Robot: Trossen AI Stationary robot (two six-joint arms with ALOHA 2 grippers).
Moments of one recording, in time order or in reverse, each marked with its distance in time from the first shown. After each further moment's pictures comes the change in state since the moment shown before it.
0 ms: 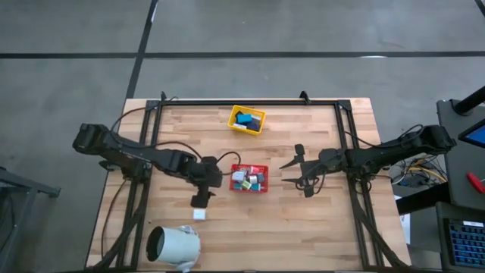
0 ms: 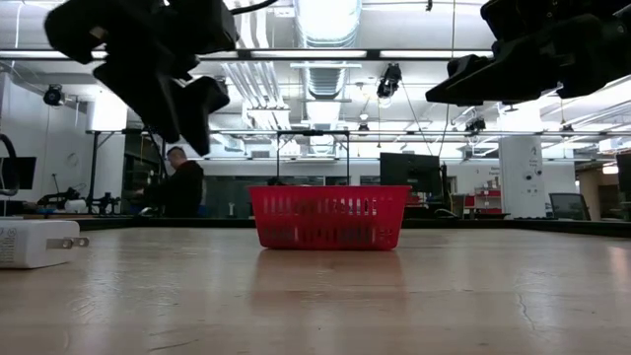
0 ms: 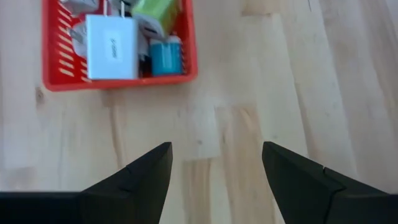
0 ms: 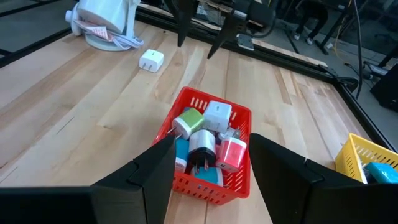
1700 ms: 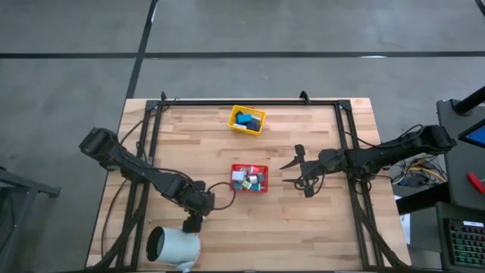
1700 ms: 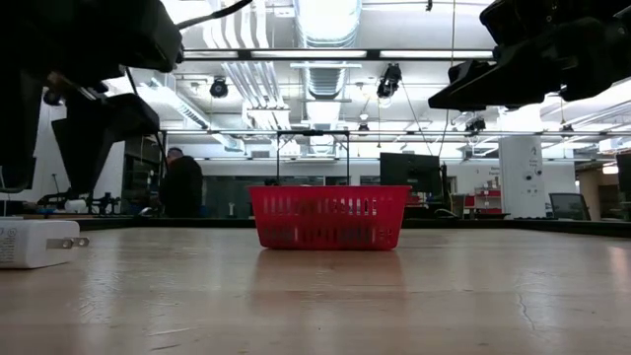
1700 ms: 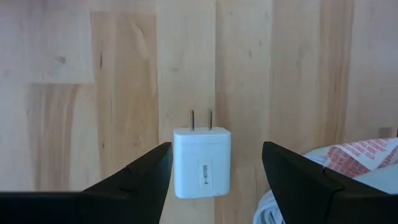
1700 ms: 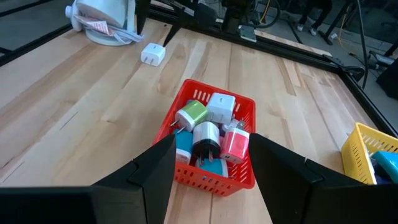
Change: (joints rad) left arm -0.260 0.115 0.000 -0.048 0.075 -0.434; right arm 0.001 0.000 -0.003 -0.024 -0.001 0.029
